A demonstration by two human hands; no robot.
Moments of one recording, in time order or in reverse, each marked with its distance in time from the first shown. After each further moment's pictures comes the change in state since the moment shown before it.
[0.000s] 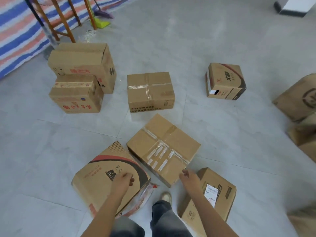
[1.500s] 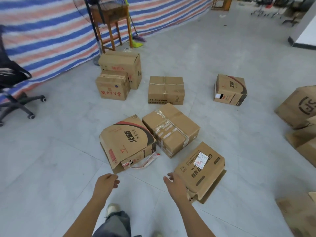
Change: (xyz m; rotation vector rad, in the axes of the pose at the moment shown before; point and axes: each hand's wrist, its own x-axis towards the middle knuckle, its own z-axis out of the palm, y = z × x) left_hand -0.336 -0.311 -0.017 -0.150 0.268 0.062; right_hand -0.323 0.257 0.050 -0.033 -0.100 -0.275
